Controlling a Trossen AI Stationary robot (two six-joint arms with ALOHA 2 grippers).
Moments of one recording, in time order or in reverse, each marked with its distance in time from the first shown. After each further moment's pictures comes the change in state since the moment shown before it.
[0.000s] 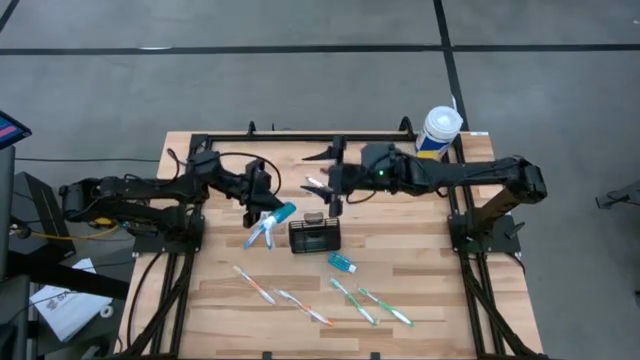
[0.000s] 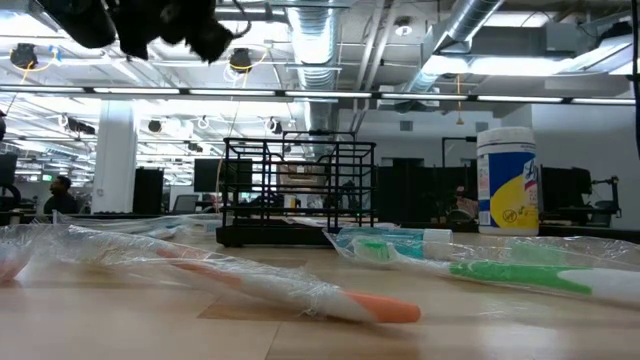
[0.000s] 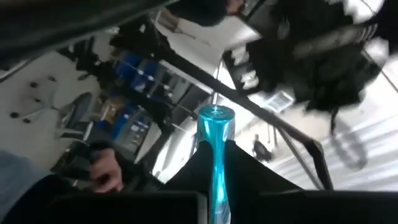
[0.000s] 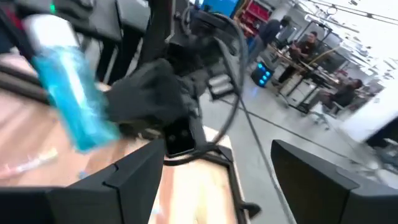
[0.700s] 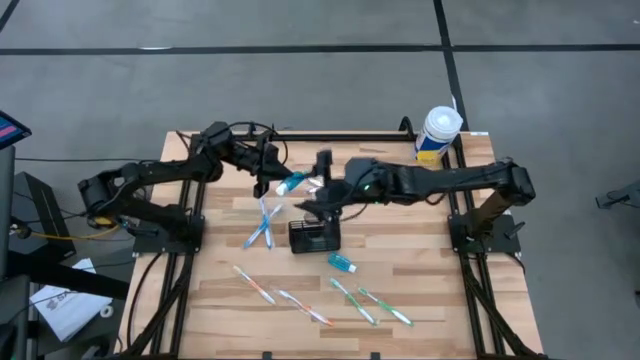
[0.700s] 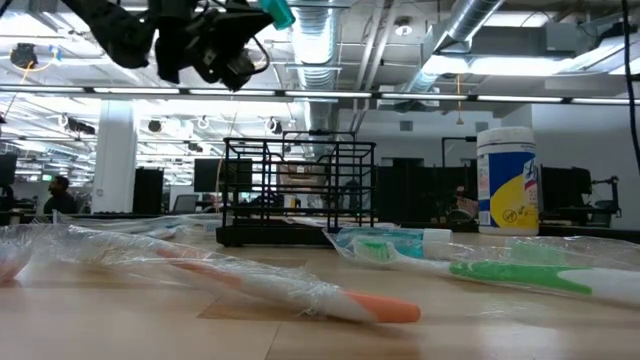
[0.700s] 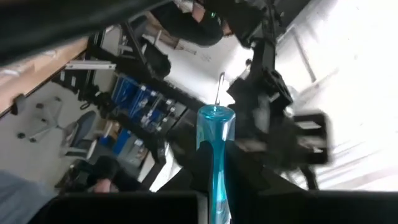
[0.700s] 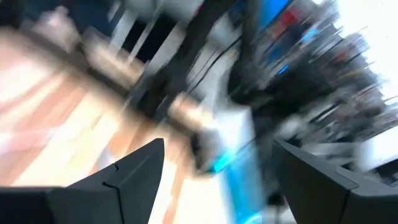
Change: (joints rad) left arm 0.259 0.233 0.147 0.079 0.250 0.027; right arm 0.056 0.106 0.118 -0.143 -0.015 -0.133
